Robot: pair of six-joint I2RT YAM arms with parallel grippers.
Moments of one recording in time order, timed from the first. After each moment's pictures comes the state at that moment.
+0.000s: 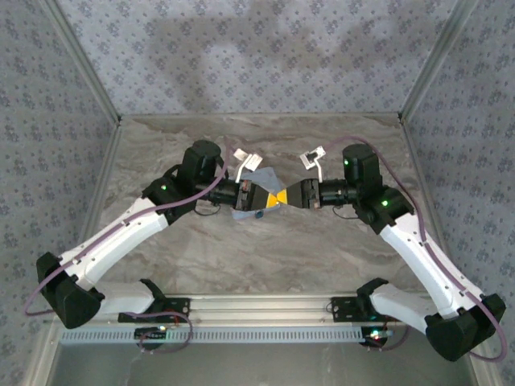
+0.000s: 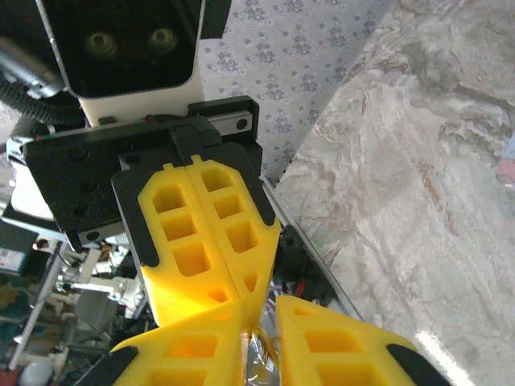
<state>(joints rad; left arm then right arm) -0.78 1.25 1.22 -0.40 0.80 -0.68 0.48 1.03 1.07 -0.46 -0.96 0.60</state>
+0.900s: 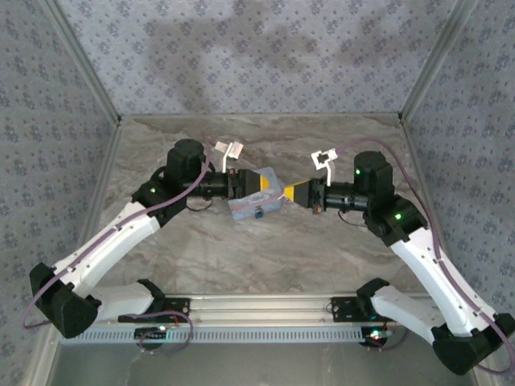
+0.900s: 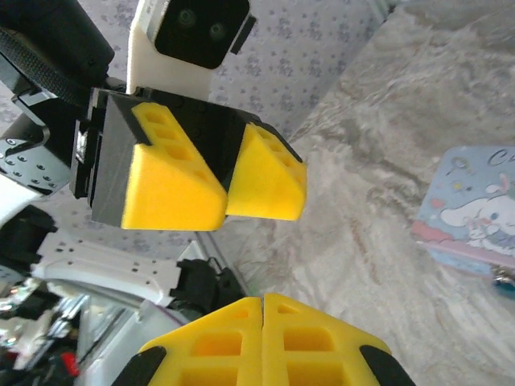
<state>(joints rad) -0.69 1.18 1.13 -0.26 0.70 -0.89 0.53 0.91 1.07 -0.48 -0.67 0.47</state>
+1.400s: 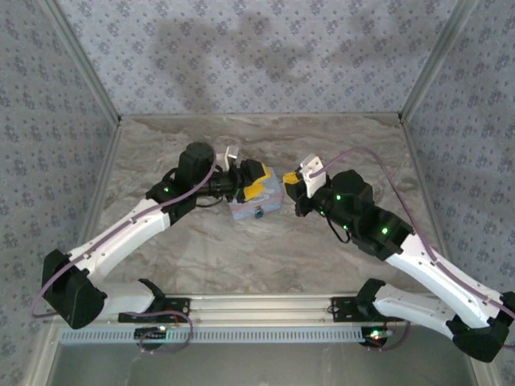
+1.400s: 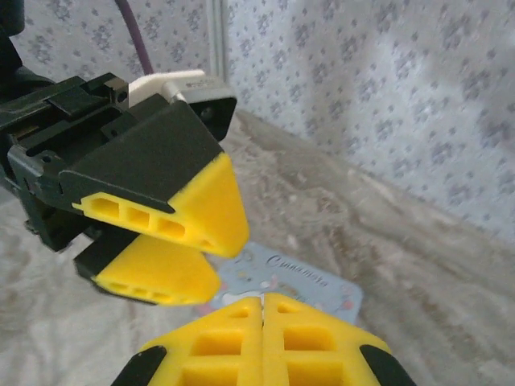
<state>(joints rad) -0.69 1.25 1.07 -0.17 0.57 -1.38 0.85 0.90 0.99 -0.30 0.10 -0.07</state>
